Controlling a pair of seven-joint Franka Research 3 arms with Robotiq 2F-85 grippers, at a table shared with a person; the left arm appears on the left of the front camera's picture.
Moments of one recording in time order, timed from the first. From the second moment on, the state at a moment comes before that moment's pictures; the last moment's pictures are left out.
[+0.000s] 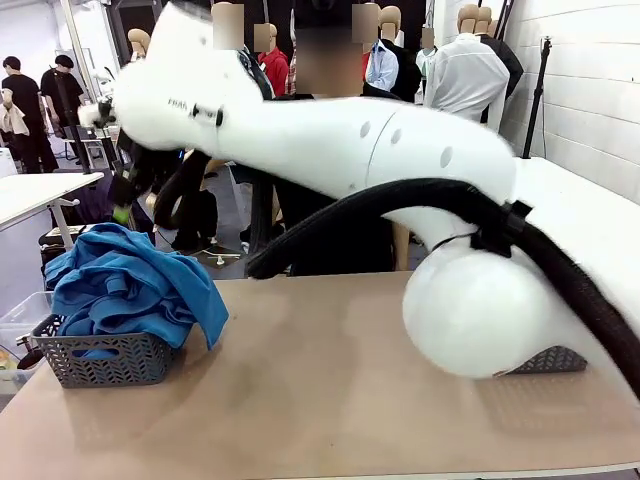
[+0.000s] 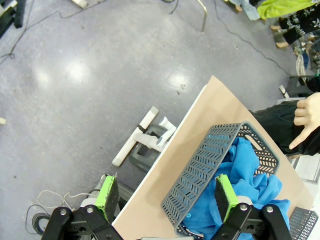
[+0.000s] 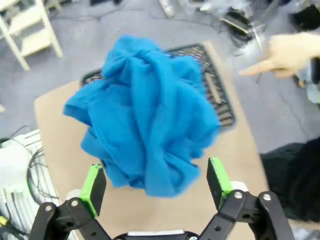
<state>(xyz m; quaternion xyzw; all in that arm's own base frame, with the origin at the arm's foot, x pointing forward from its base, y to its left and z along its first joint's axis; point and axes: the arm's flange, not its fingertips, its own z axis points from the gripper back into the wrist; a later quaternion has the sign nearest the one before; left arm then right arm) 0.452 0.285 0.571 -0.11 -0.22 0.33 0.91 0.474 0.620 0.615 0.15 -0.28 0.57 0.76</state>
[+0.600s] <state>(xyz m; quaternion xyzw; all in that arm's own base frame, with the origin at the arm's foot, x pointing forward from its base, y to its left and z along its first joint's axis) 0.452 0.285 0.571 -0.11 -0.22 0.33 0.91 0.441 0.522 0.720 -0.02 -0.22 0.46 0.86</state>
